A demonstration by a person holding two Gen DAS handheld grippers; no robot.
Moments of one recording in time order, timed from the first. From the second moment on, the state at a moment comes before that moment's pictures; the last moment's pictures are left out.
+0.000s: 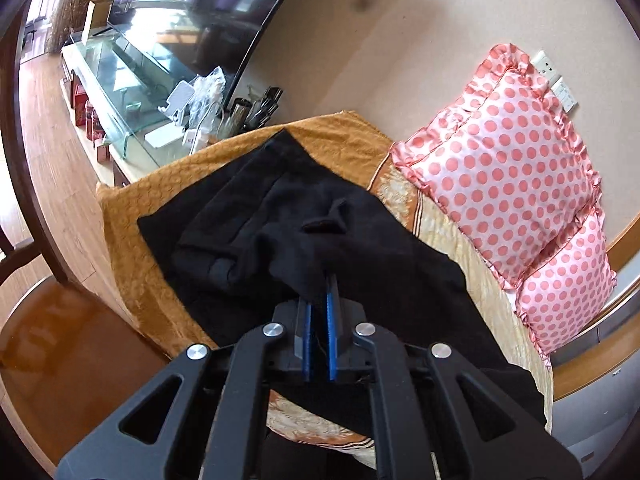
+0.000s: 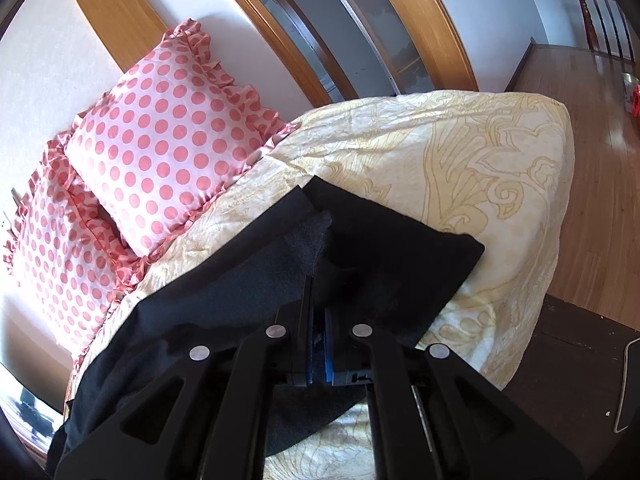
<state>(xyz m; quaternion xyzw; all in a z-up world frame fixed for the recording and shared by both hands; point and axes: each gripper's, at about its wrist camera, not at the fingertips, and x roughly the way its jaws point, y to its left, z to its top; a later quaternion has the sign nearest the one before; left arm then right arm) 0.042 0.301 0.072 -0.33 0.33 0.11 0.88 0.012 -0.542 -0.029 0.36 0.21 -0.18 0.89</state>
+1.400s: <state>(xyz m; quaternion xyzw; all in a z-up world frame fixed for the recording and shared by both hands) 0.033 0.306 0.101 -0.23 0.29 0.15 0.92 -0.006 -0.586 -0.045 0.42 0.23 -0.20 0.85</state>
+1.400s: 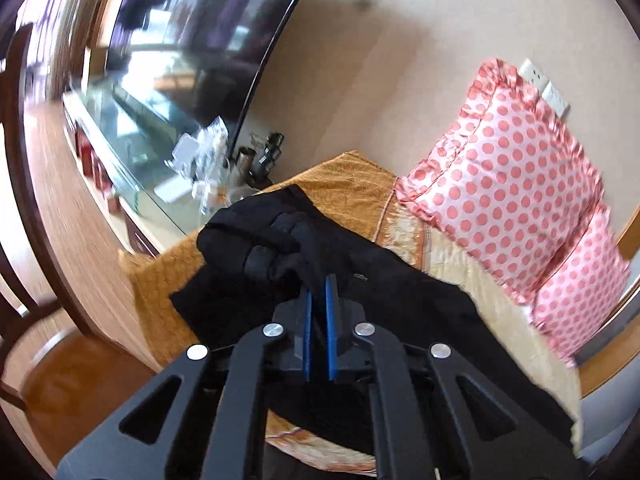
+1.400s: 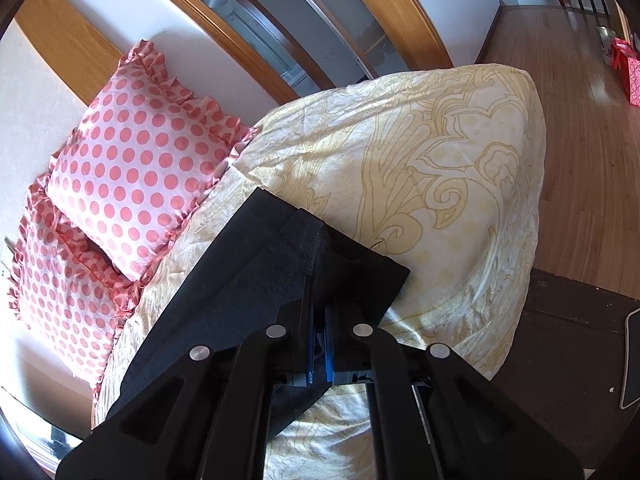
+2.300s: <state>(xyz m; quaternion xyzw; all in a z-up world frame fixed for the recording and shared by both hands) 0.066 0.217 0.044 -0.13 0.36 0.03 0.92 0.000 -0.588 -0.042 0.41 0.24 -0.19 0.86</state>
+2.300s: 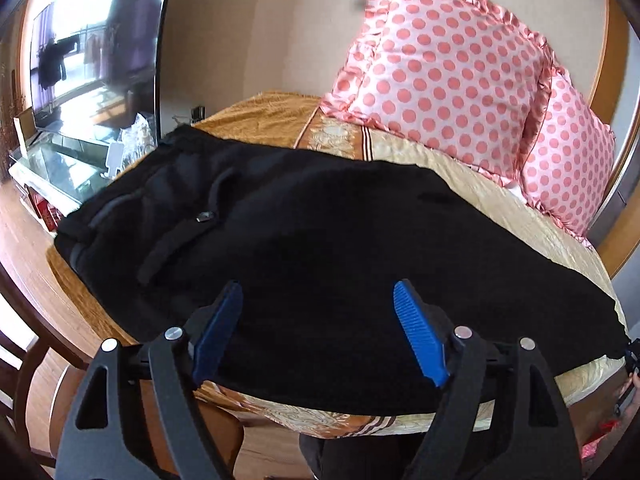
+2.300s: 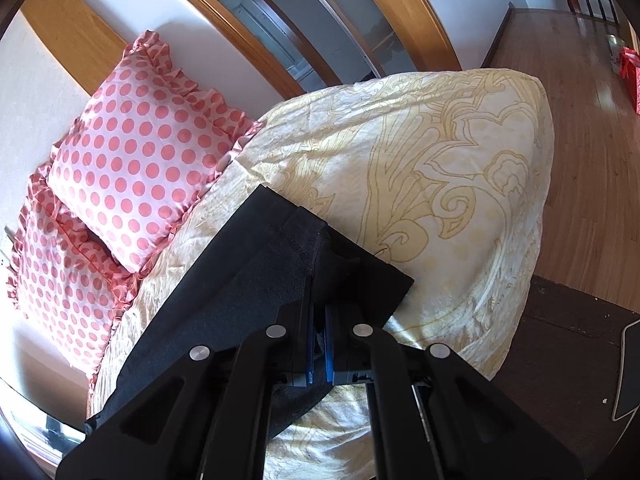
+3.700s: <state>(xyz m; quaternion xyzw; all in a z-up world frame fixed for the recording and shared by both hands) 0.035 0.145 0.036 0.00 0.26 0.03 0.96 0.202 -0.093 0.070 -0.10 0.33 0.36 0.86</state>
